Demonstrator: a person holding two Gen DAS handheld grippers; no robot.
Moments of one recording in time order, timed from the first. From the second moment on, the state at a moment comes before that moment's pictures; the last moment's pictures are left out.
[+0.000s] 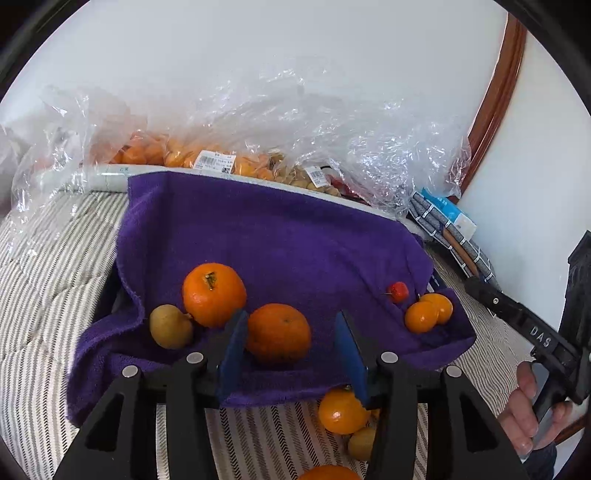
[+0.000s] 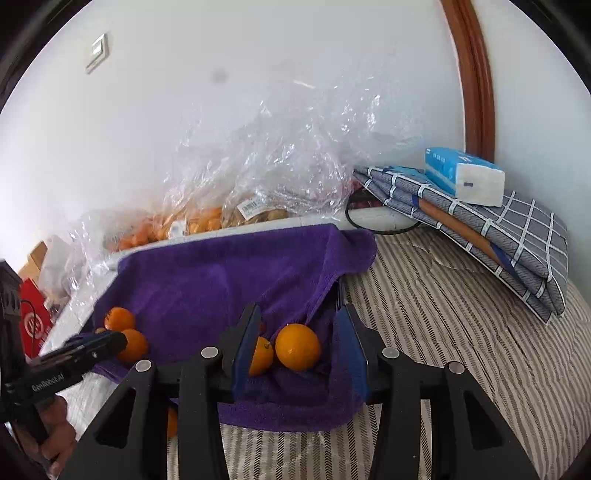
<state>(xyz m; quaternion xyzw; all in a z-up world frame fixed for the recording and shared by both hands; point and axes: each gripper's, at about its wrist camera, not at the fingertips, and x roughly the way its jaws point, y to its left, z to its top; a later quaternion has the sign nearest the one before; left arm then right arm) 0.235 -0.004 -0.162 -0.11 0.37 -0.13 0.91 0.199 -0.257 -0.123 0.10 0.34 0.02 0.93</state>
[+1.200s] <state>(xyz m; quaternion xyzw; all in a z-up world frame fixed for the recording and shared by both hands) 0.132 0.128 -0.147 -0.11 0.33 -0.03 0.94 0.129 -0.146 -0.134 0.02 0.43 0.06 0.90</state>
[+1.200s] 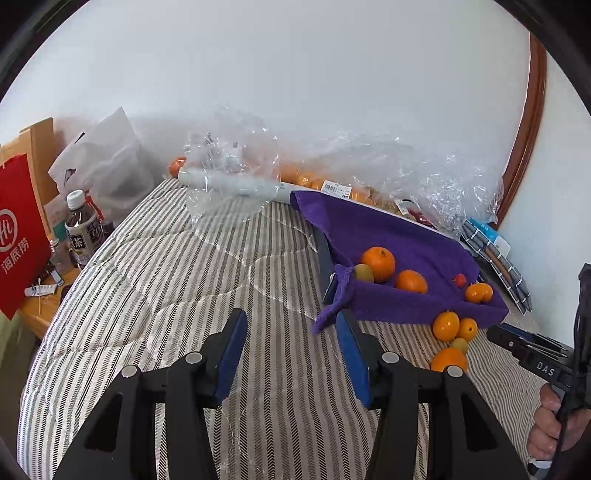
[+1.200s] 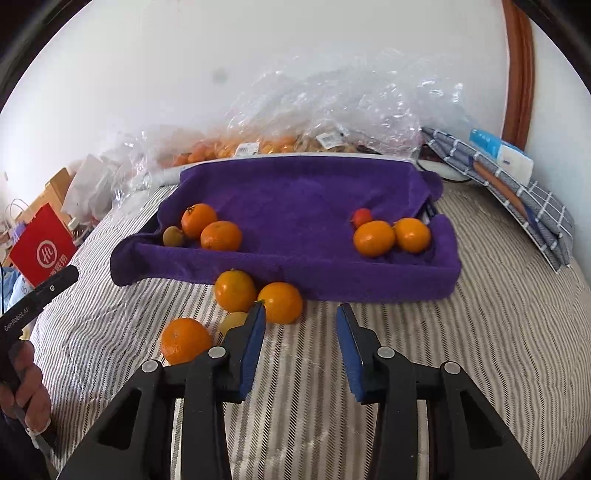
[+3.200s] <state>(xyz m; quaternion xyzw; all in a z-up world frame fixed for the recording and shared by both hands) 0.148 -0.003 -0.176 -0.09 0.42 -0.19 0.88 0.098 -0.250 -0.149 0.07 0.42 0.07 0.90</state>
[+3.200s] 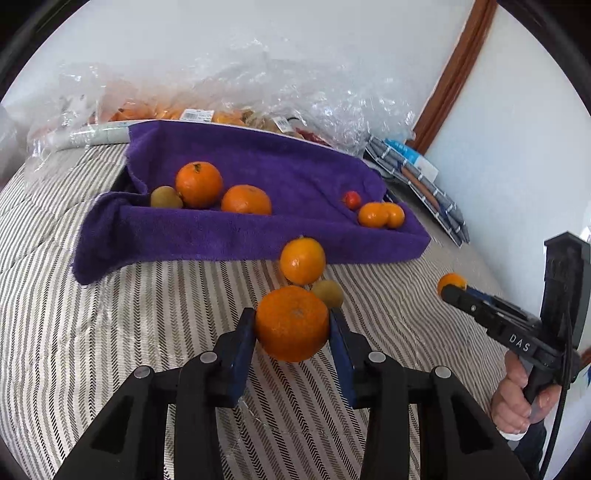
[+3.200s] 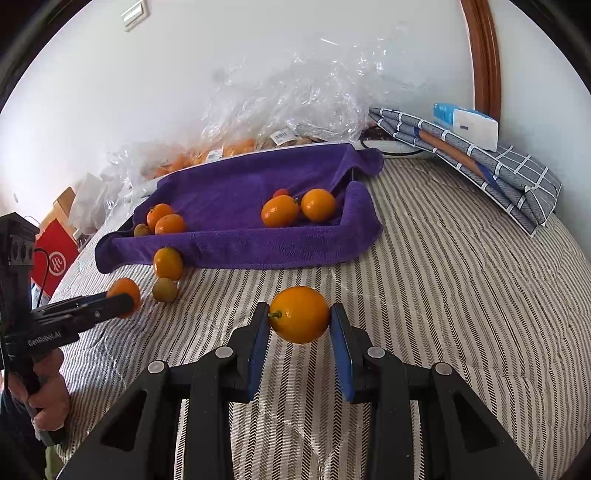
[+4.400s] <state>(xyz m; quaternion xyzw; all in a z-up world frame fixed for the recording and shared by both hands) 0.129 0.059 -0.112 -0.11 0.38 -0.14 0.91 0.088 -0.222 -0.104 0.11 0.40 0.06 0.91</state>
